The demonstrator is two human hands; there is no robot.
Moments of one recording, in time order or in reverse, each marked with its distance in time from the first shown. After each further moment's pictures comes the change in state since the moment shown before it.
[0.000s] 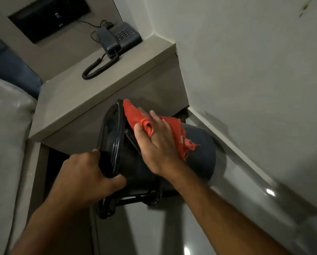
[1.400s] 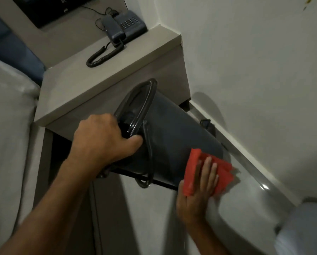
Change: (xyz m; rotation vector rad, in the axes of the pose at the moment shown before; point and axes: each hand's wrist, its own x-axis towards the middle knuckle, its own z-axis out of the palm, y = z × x) left_hand 0.021 0.041 -0.022 0.032 0.046 0.033; right_hand -0.155 0.127 0.022 -0.467 0.551 0.036
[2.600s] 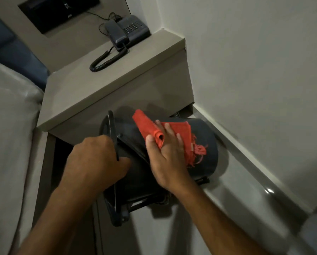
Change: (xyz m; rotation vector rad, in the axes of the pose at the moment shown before) left_hand -0.022 -0.001 0.003 0.135 -0.088 -0.246; right_hand 0.114 -0.119 -0.005 0.333 -0.579 0.037
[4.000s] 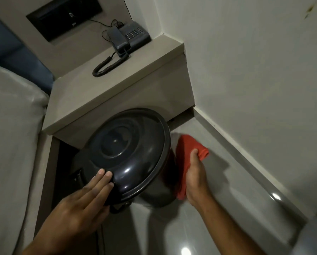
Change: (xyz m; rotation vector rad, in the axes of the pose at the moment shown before) left_hand -0.048 -0.107 0.086 0.000 0.302 0.895; right_hand -0.023 0.072 -0.011 0.941 0.099 0.733
